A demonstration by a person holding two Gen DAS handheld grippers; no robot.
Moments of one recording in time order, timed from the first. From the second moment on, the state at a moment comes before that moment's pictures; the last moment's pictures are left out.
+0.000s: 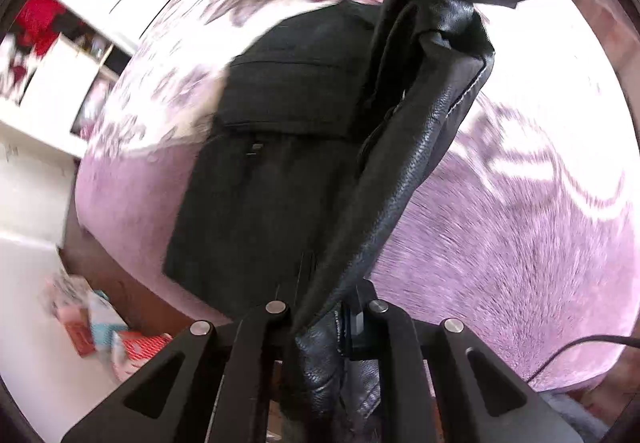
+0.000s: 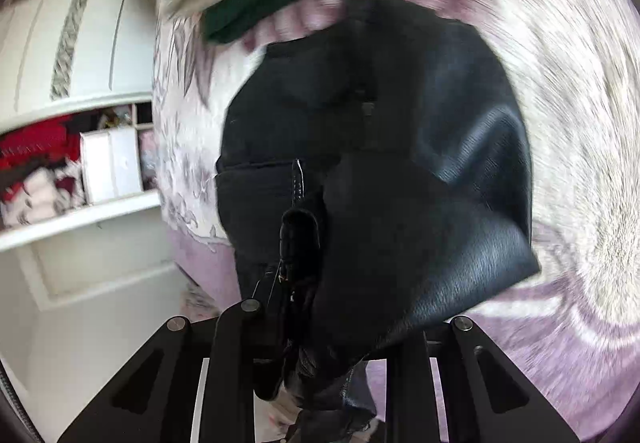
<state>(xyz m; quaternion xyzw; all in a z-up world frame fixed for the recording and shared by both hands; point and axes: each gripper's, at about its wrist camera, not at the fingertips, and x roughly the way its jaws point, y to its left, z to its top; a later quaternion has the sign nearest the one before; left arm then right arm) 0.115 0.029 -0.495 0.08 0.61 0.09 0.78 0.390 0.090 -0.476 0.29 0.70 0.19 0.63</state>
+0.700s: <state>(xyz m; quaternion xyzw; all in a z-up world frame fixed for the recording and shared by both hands) 0.119 0.324 -0.618 -0.47 0.64 -0.05 0.61 0.476 0.403 -0.514 0.21 0.79 0.16 0.56</state>
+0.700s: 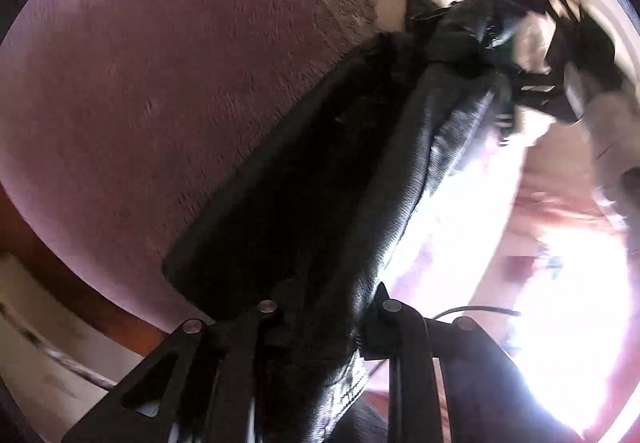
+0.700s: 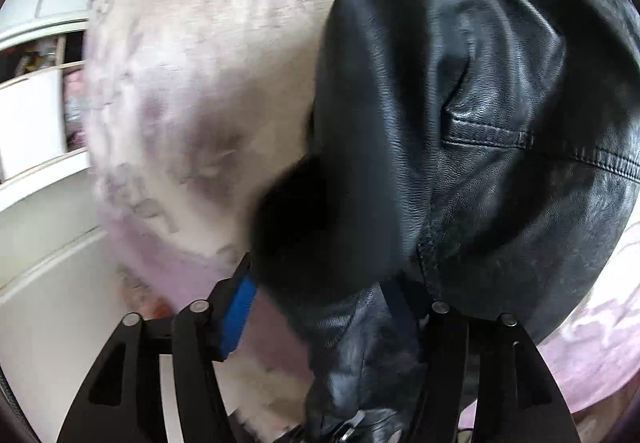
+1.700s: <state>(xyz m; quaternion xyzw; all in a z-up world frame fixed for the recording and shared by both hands) 0.249 0.319 -0.564 -0.31 0.60 -0.02 0.74 0.345 0.149 -0.455 0.27 0.74 0.07 0.62</state>
